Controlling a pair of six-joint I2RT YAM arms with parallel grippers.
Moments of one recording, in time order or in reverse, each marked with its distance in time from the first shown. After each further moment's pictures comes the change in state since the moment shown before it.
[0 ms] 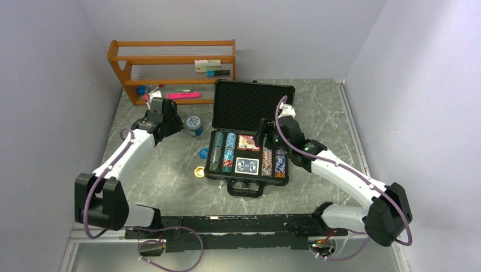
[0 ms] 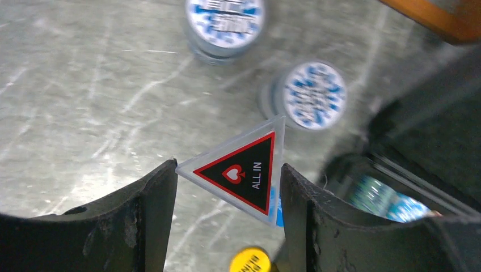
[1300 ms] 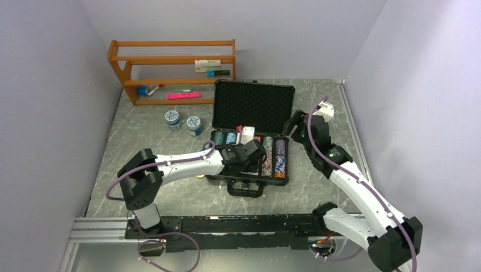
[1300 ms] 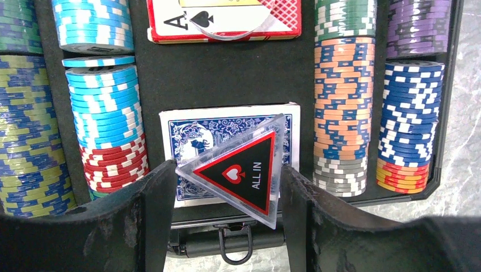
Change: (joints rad) left arm -0.928 0.341 0.218 -0.065 -0.188 -0.297; right arm -0.210 -0.241 -0.032 -0.087 0.229 0.006
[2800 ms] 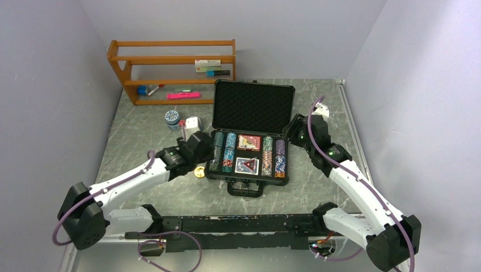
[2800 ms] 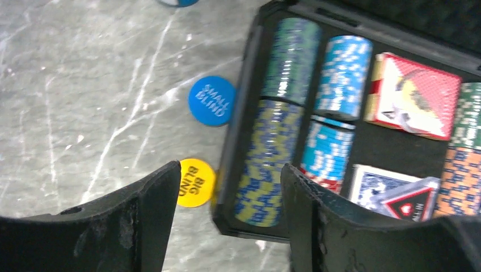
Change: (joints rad) left arm 0.266 -0.497 -0.385 0.067 -0.111 0.058; right arm -0.022 0.019 0.004 -0.051 -0.146 0.016
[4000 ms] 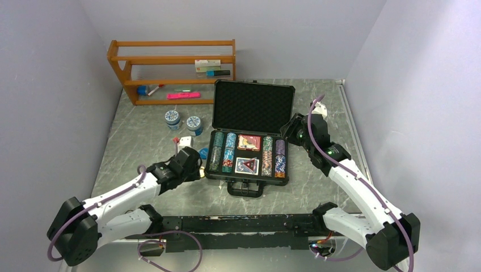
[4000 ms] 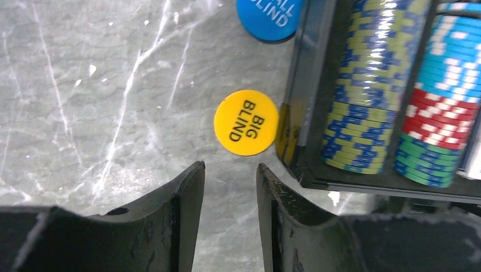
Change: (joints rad) left arm 0.114 -0.201 -0.309 0.014 0.217 0.085; right arm 0.000 0.013 0.000 0.041 -0.062 0.032
